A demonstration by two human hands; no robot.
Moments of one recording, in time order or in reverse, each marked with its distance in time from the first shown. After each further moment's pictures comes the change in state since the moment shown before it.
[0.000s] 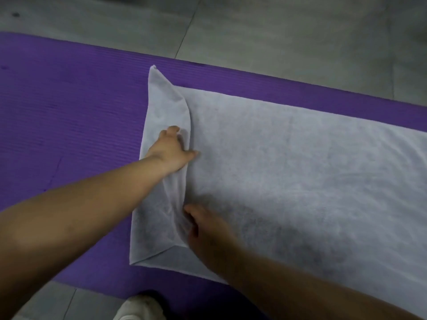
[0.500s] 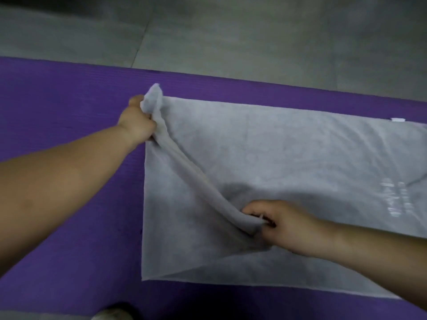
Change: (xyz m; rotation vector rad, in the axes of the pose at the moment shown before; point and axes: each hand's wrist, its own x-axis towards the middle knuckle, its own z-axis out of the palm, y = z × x) left_hand 0.013 0.062 -0.021 -0.214 0.128 0.036; right_hand -0.077 0.055 -0.130 -0.047 -0.145 0.083
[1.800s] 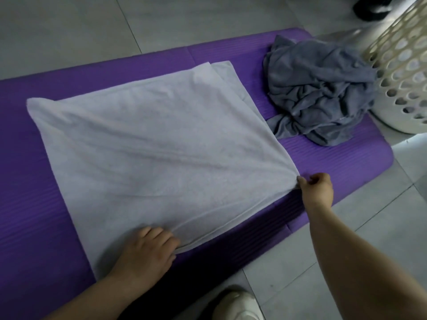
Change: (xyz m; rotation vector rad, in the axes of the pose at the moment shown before) left_hand -0.216 -0.004 0.258 0.530 -0.469 1.463; right_hand -0.225 0.310 -0.016 0.471 1.461 1.159
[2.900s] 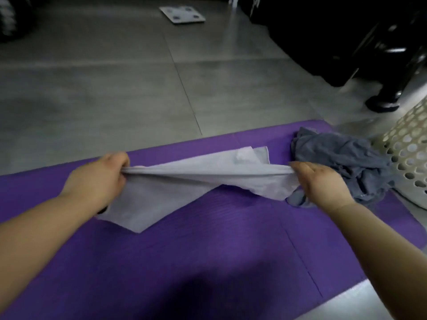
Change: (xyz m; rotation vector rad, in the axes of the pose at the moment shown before) left_hand 0.033 -0.108 -0.266 0.209 0.086 -0.814; right_hand -0.071 -0.191 -0.074 -0.586 0.018 -1.406
